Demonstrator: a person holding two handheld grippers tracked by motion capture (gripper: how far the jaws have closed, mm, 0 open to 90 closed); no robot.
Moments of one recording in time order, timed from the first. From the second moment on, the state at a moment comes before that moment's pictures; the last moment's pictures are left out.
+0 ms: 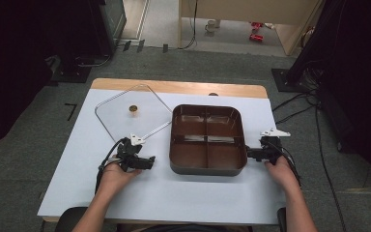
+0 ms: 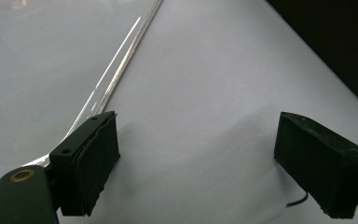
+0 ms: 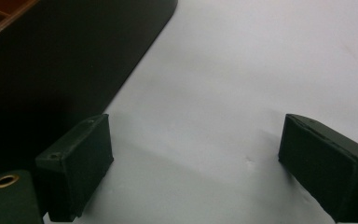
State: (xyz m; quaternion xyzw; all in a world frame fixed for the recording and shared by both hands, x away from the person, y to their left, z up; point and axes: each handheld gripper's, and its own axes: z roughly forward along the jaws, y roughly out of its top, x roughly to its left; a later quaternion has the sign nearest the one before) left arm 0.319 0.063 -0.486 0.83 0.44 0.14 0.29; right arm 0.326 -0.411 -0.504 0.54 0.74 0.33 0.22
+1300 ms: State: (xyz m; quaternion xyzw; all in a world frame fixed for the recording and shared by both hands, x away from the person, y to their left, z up) left arm 0.342 0.074 -0.440 0.83 0.42 0.12 0.35; right arm 0.326 -0.411 -0.504 0.54 0.74 0.33 0.21
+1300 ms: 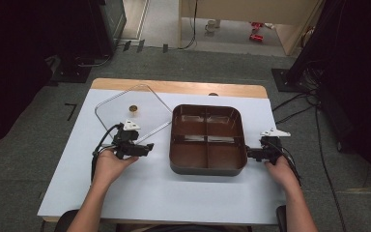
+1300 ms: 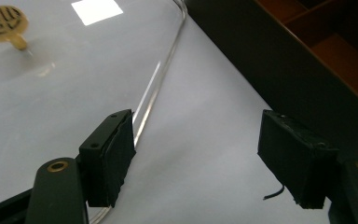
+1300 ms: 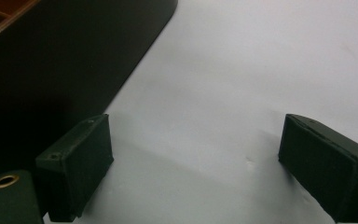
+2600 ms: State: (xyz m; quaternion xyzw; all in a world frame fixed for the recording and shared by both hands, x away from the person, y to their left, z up) left arm 0.437 0.097 -0.443 0.80 0.47 0.15 0.34; right arm 0.326 -0.410 -0.504 0.54 0.74 0.32 0.22
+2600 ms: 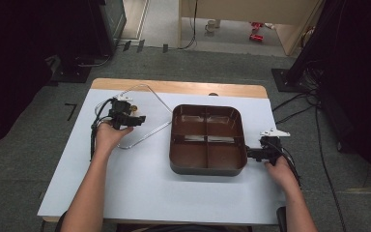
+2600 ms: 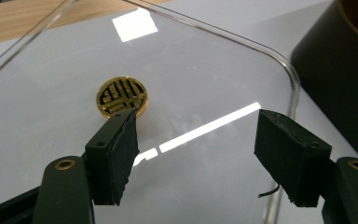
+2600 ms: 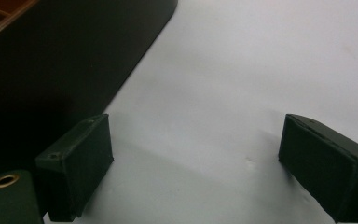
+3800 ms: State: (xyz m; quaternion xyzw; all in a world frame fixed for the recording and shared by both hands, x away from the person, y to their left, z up) left arm 0.476 0.108 -0.479 0.76 0.52 0.19 0.34; right arm 0.326 -0.410 -0.504 0.54 0.74 0.32 0.22
